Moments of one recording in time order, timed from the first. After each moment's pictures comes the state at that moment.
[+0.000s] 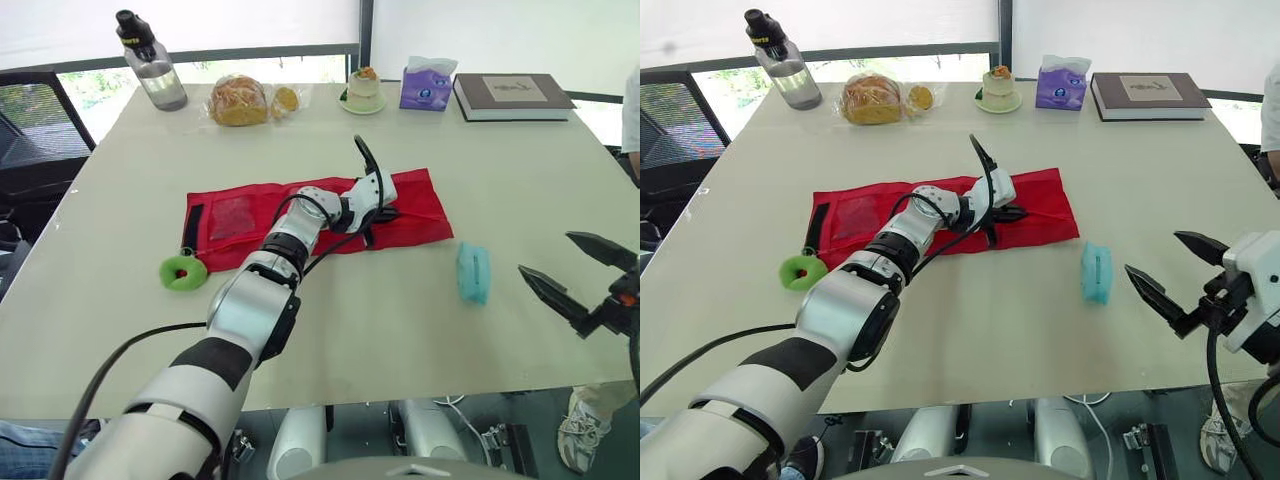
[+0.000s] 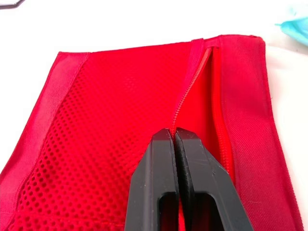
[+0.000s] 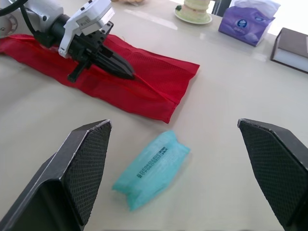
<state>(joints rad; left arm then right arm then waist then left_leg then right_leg) -1.18 0.13 -0.21 1.27 0.14 -0.23 -0.91 0.34 -0.76 -0.70 -0.85 0.83 0.67 0.54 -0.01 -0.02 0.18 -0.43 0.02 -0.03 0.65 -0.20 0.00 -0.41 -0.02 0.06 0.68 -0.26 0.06</state>
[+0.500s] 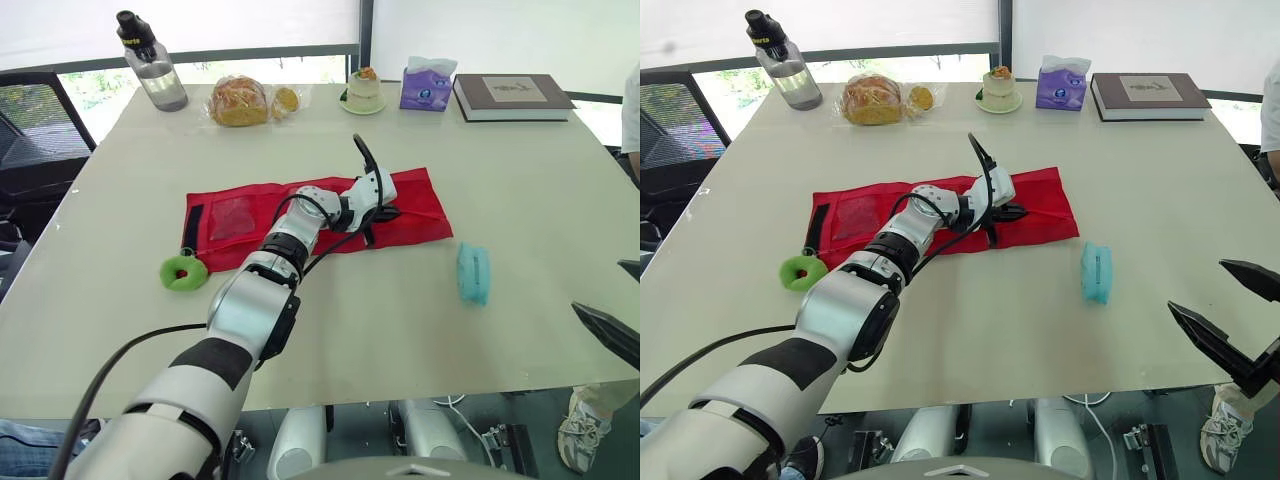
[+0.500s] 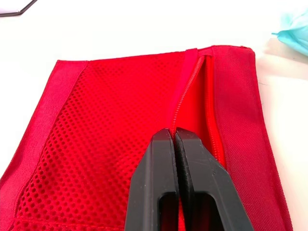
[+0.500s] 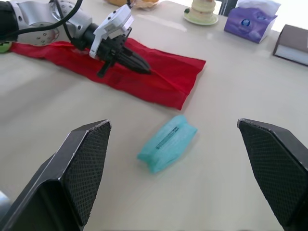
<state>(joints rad) -1.18 0.13 -0.19 1.26 0.14 -0.24 -0.91 0.67 -0.73 -1.09 -0.86 1.06 0.62 0.78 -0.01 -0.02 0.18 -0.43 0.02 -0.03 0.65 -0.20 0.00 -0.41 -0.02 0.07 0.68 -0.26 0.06</state>
